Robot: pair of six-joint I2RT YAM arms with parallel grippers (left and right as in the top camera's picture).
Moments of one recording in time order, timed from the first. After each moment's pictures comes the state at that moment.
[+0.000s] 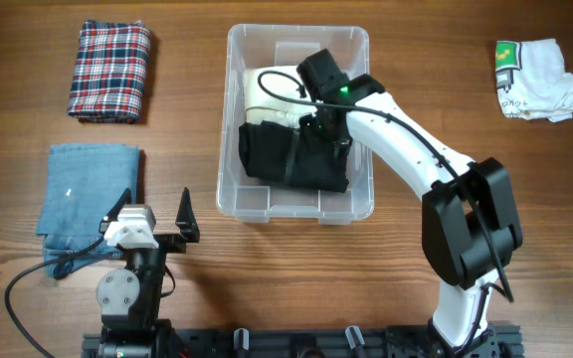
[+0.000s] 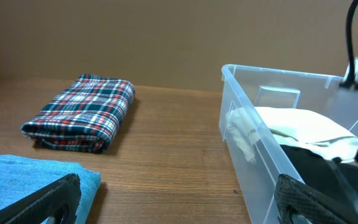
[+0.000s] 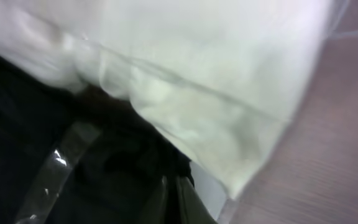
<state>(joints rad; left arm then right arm) -0.02 0.01 0.01 -0.07 0.01 -0.11 0.50 2.02 1.58 -0.86 0.05 0.14</state>
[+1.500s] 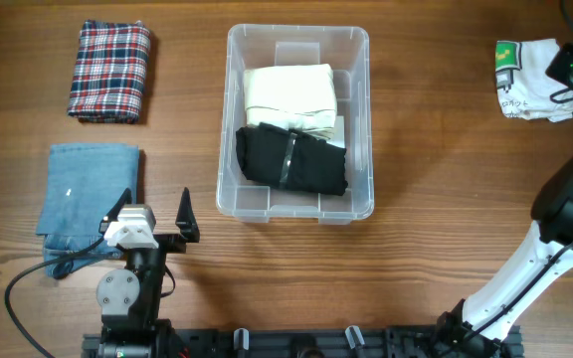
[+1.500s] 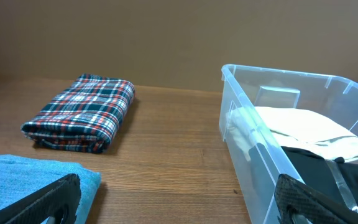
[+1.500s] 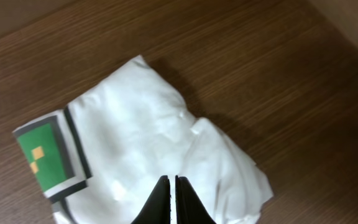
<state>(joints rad) -0.02 0.01 0.01 -0.07 0.01 -0.11 -0.50 2.23 1.83 -0.42 0.05 0.03</state>
